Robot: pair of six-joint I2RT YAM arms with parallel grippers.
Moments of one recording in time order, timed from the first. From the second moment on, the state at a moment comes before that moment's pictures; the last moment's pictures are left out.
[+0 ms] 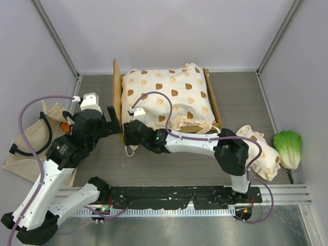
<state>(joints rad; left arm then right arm) -0.56 0.81 1.19 -0.96 -0.49 -0.49 1.18 1.90 1.45 -0.13 0.37 0.68</state>
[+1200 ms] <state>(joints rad) -0.55 0.76 1.13 -0.92 -0.39 -0.45 1.20 2.00 1.53 -0.15 0.56 0.55</state>
